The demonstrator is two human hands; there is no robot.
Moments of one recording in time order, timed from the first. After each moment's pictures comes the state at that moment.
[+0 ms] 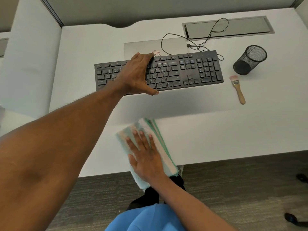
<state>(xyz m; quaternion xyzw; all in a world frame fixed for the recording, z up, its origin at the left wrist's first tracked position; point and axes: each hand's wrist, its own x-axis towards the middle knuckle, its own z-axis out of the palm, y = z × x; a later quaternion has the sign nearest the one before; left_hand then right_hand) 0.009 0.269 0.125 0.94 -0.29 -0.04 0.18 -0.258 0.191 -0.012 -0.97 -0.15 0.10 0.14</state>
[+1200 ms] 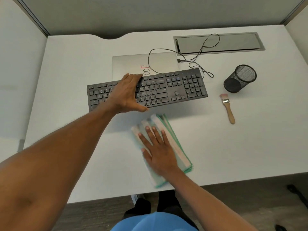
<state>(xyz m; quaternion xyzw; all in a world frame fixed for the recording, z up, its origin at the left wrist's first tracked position) 0.047 0.252 0.082 0.94 -0.27 -0.07 0.21 -0.163 0.081 -0.020 -0.98 -0.15 0.10 0.11</state>
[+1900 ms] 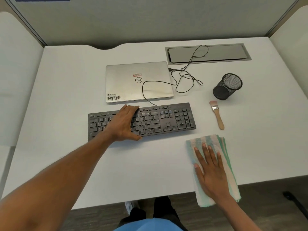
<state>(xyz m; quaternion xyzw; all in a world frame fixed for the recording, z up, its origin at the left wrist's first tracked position) -0.012 0.244 0.019 0.93 -0.27 -0.11 0.23 -0.244 -0.121 -0.009 -0.99 0.01 0.07 0.08</state>
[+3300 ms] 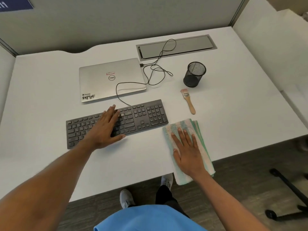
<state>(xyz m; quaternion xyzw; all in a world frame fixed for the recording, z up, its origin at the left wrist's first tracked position) -0.063 0.228 0.002 0.94 -0.30 -0.13 0.10 -0.252 -0.136 -0.018 -0.99 0.00 0.05 0.10</state>
